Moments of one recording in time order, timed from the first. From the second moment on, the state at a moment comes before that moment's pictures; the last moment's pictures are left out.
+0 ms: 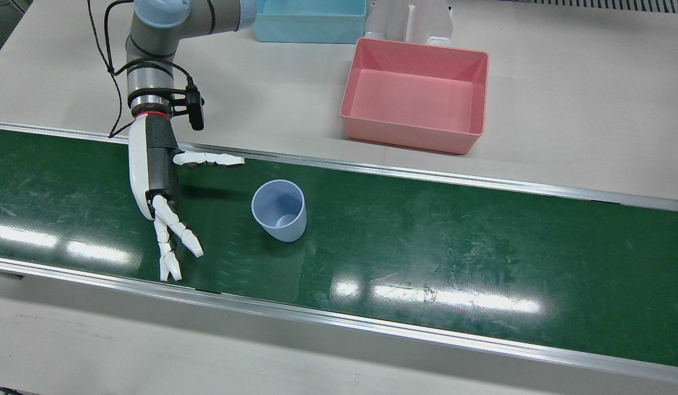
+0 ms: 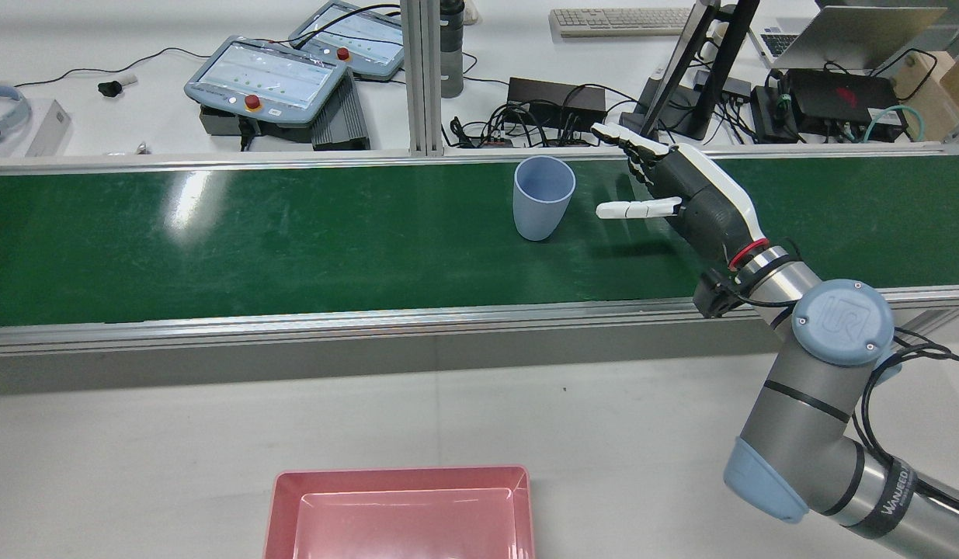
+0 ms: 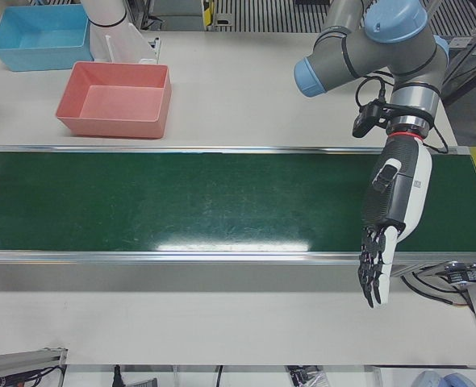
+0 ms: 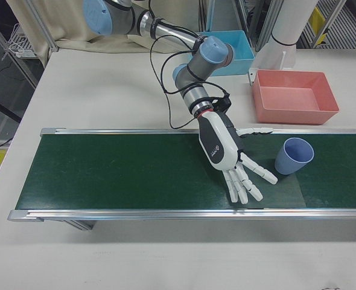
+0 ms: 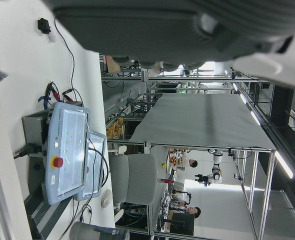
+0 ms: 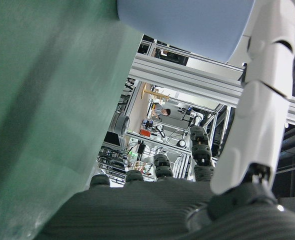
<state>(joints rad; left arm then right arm) -1.45 -1.85 -1.63 0.27 1.81 -0.01 0.75 -1.27 1.90 -3.51 -1.07 -0.44</state>
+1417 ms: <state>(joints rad) -1.45 -1.85 -1.63 0.27 1.81 -0.01 0.72 -1.25 1.90 -3.50 -1.06 -0.45</state>
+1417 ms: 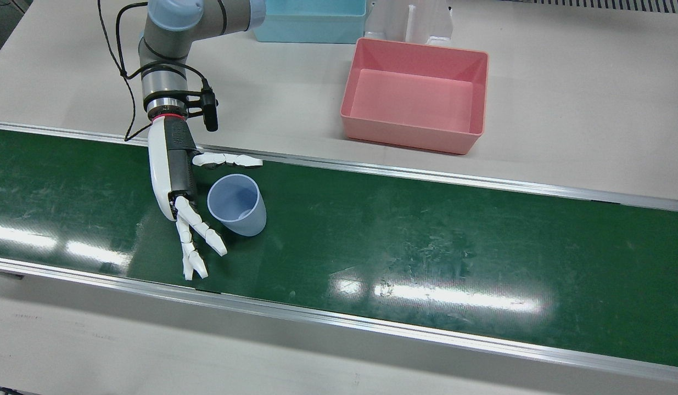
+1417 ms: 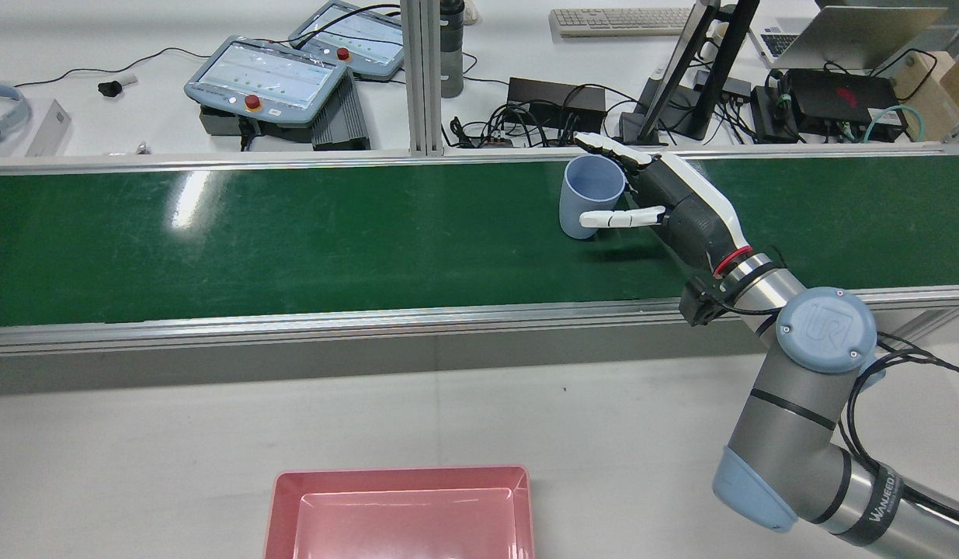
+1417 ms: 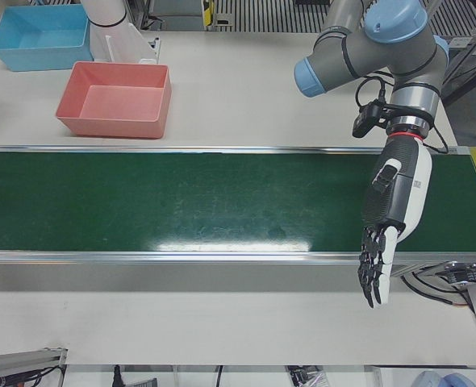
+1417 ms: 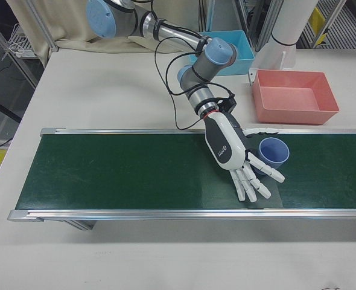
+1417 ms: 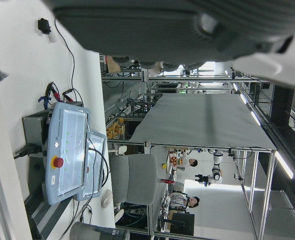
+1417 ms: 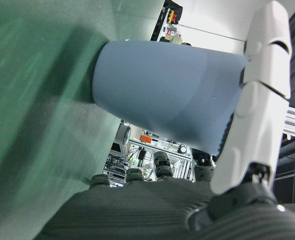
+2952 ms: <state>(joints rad) -1.45 -1.85 -1.63 0.27 1.81 -0.01 0.79 -1.22 2.06 -3.51 -1.09 -0.47</state>
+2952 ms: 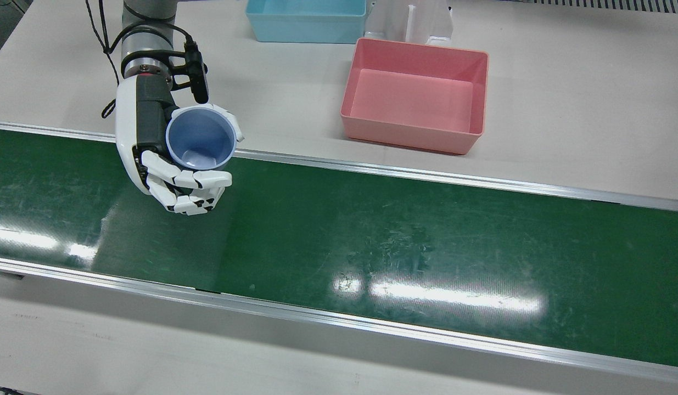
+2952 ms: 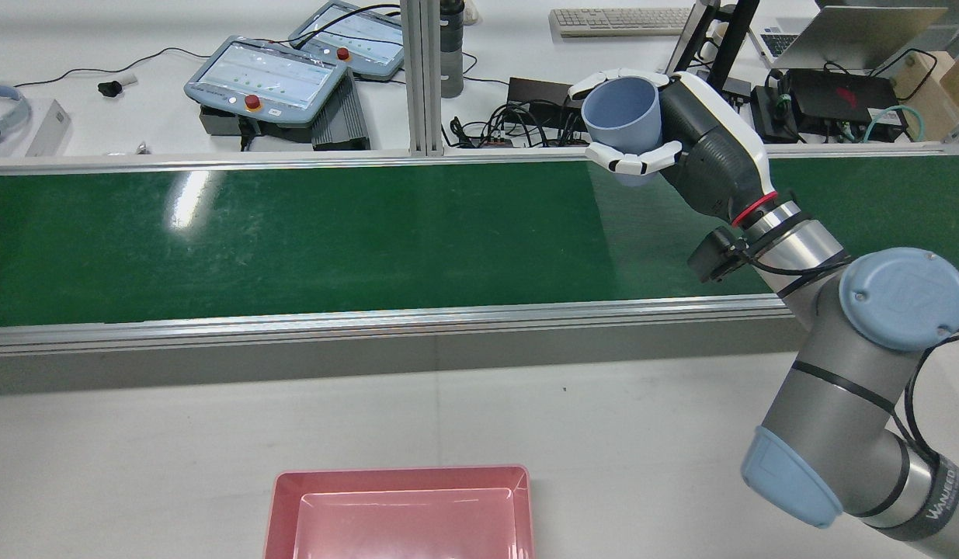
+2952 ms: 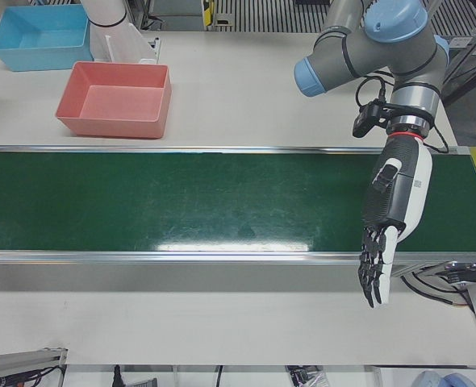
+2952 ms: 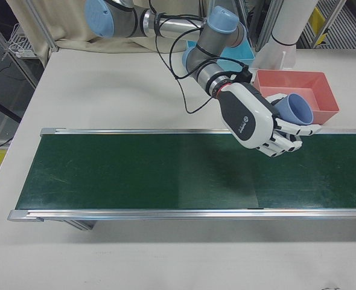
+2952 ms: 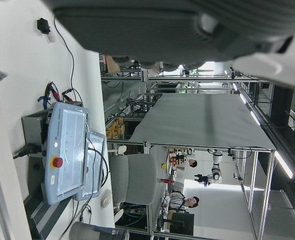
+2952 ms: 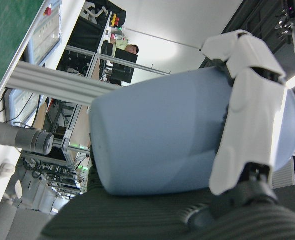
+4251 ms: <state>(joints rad) -1.45 -1.85 -1.63 0.27 1.81 -0.01 0.18 -1.22 2.19 -3.59 -1.05 -0.83</state>
